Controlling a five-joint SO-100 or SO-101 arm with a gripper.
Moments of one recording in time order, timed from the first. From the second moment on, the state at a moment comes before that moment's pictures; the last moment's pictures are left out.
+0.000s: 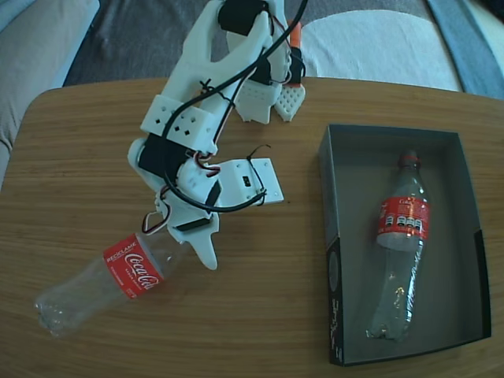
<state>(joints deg) 20.1 75.1 94.0 71.7 -44.3</state>
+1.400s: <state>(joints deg) 17.2 72.6 94.0 71.7 -44.6</state>
